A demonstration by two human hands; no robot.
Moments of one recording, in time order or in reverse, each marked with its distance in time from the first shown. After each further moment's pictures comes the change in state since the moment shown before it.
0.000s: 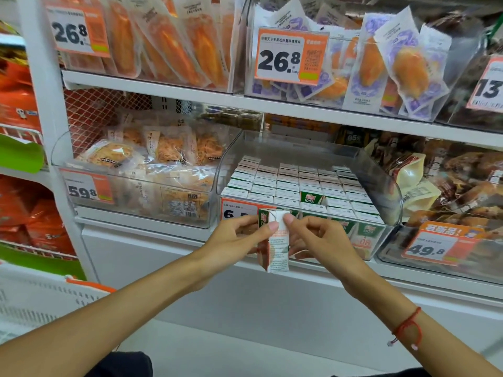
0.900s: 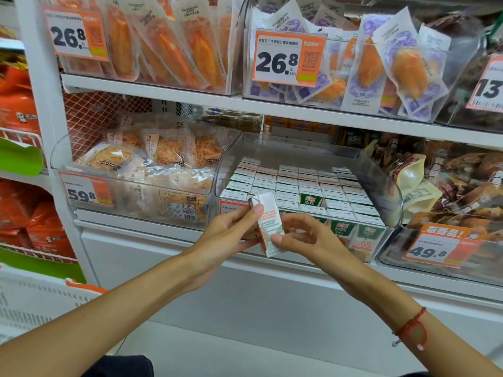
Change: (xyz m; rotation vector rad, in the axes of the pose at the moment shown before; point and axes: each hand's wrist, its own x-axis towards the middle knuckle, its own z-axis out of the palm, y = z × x) left_hand 0.003 0.007 -0.004 -0.205 0.022 -0.024; right_hand 0.005 0.003 -0.005 -0.089 -0.162 0.028
